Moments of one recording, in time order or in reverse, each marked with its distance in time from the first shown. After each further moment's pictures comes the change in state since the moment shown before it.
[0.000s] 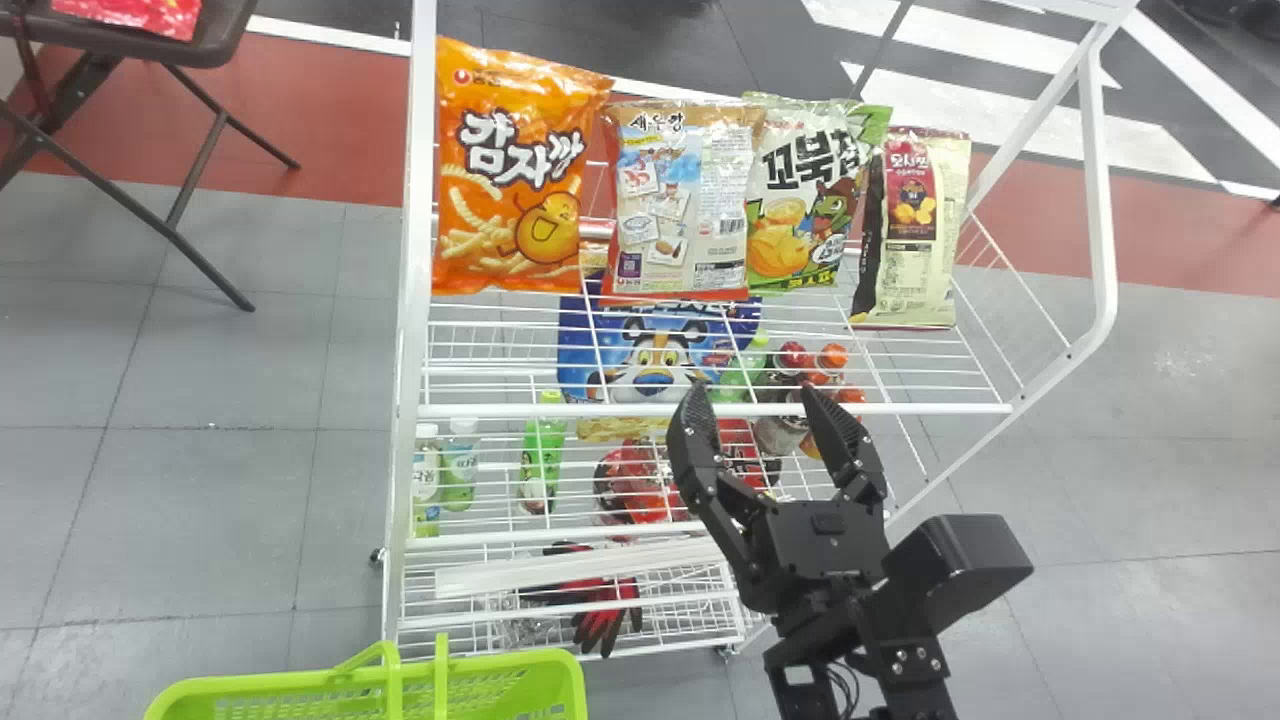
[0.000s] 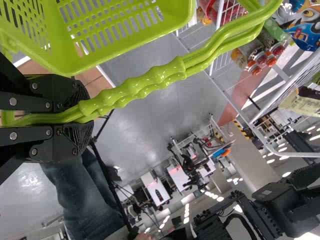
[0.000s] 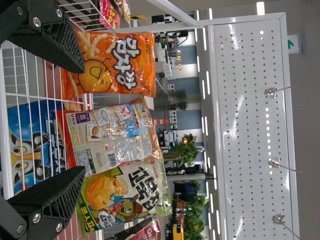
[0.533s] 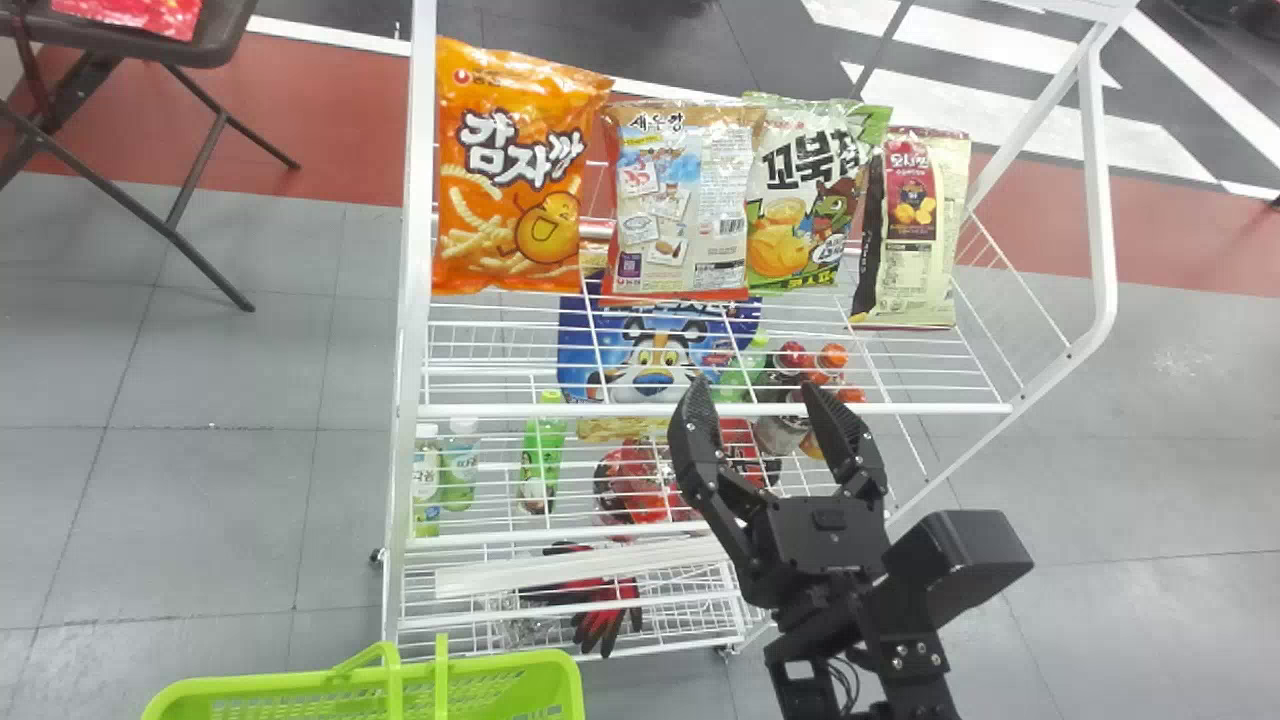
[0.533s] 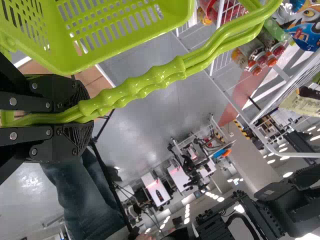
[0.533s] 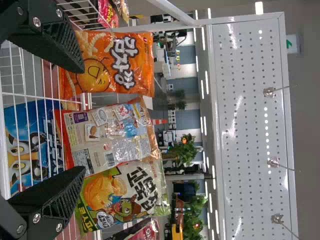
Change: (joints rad) left arm 0.000 -0.001 -0.001 0.000 -0.005 0.000 0.001; right arm -0.009 0.000 -0.006 0.005 -0.004 0.000 0.000
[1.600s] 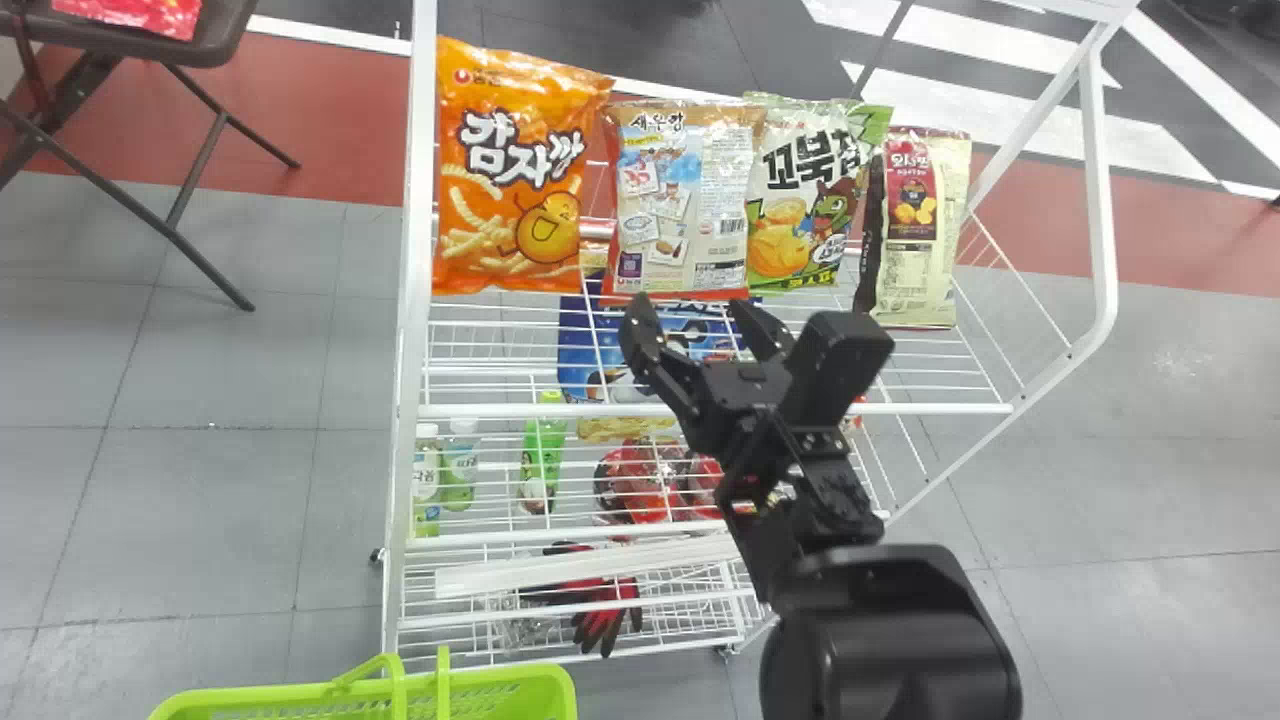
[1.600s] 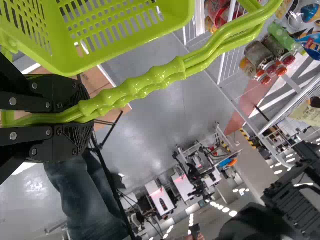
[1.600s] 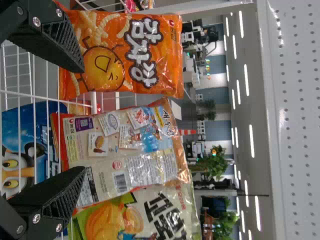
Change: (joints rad) left arm 0.000 -0.025 -0.008 0.014 -0.051 0.017 0.025; right arm -0.460 0.000 -0.024 0.243 0.014 0.375 0.090
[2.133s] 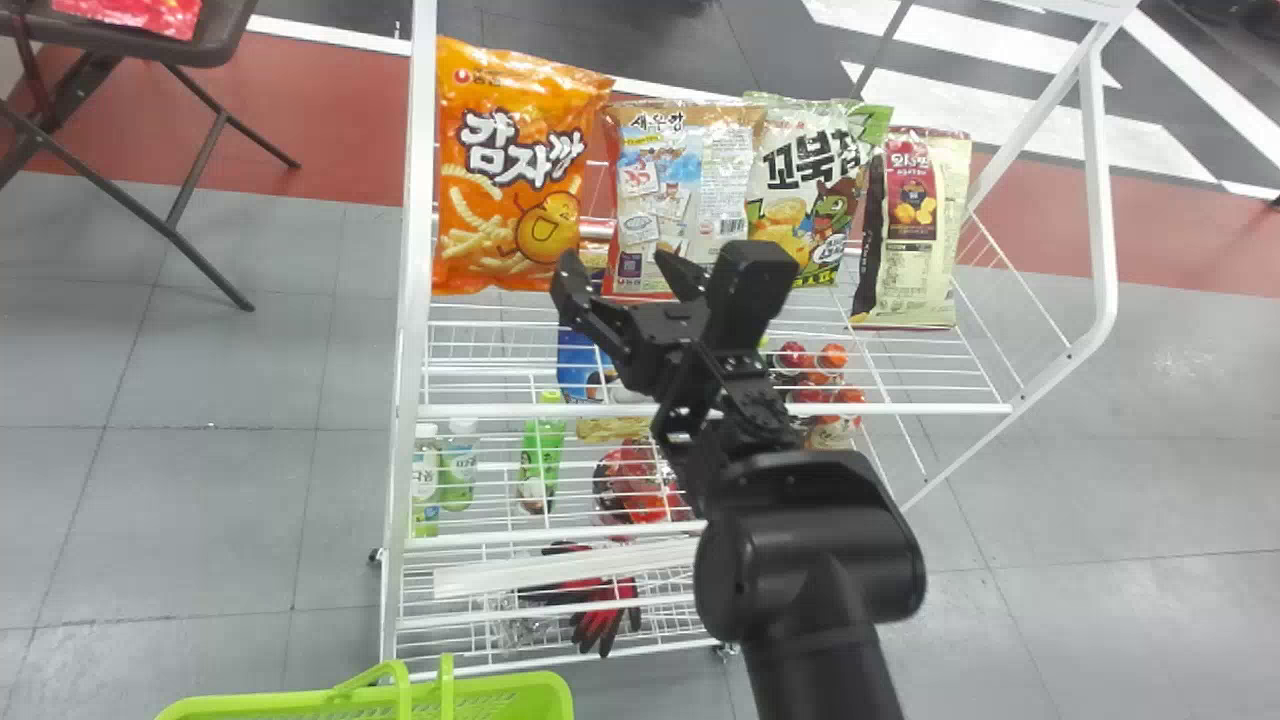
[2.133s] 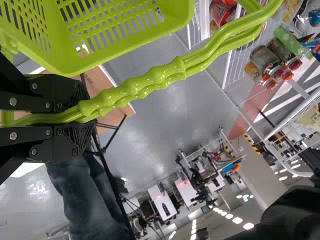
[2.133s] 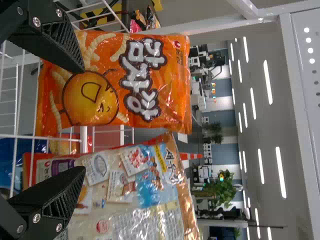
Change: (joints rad) left arm 0.001 -0.019 -0.008 0.006 -0.035 0.011 0.008; right arm -0.217 0.000 0.074 0.235 0.020 -0.015 0.043
